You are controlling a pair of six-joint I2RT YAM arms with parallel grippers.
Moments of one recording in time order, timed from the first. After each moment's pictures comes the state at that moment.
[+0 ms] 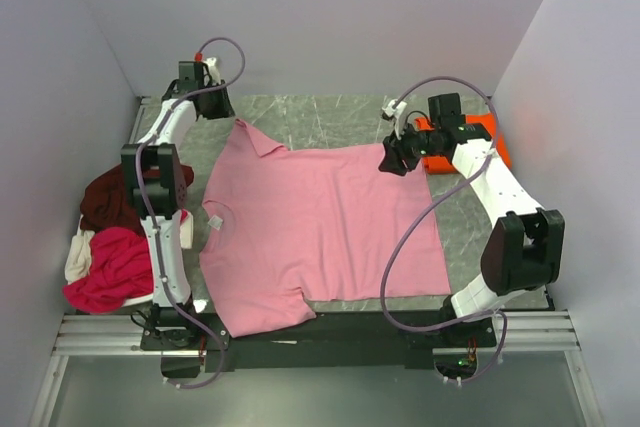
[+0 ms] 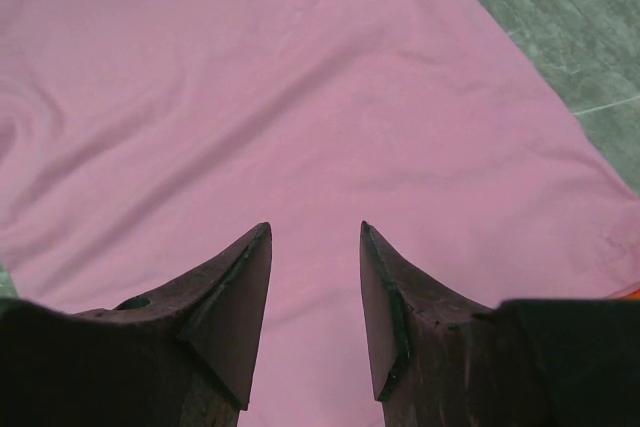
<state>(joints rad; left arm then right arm) 0.00 2.26 1.97 -0.42 0.27 -0.19 0.13 1.56 1.34 -0.70 -0.72 -0.63</state>
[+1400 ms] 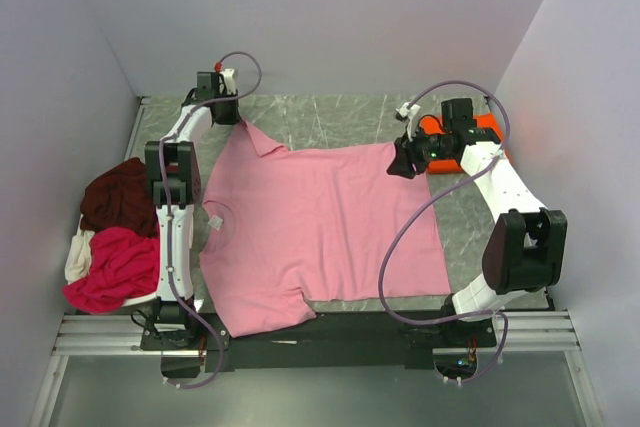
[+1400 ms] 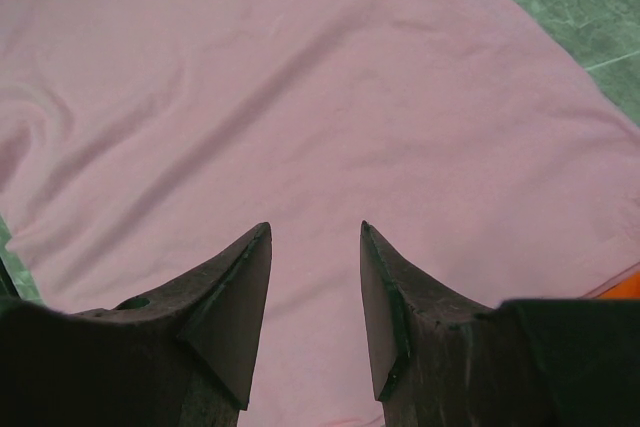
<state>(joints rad) -0.03 2.55 2.19 -0.38 0.24 -0.03 0.05 1.56 1.29 -0.70 -0.78 -0.62</state>
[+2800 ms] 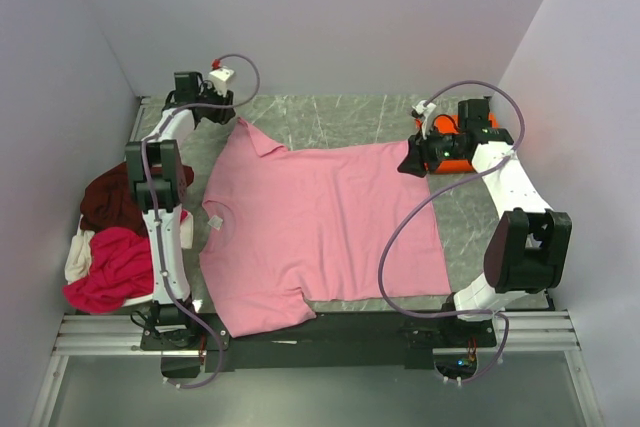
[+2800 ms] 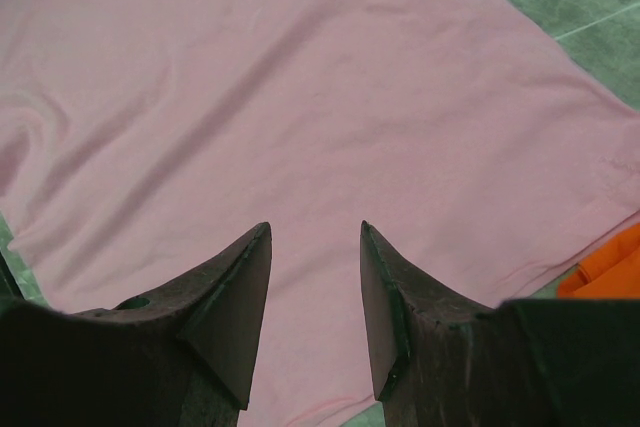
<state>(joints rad) 0.06 2.41 1.98 -0.17 0.50 0.35 -0.04 1.56 1.29 -0.72 -0.83 -0.63</state>
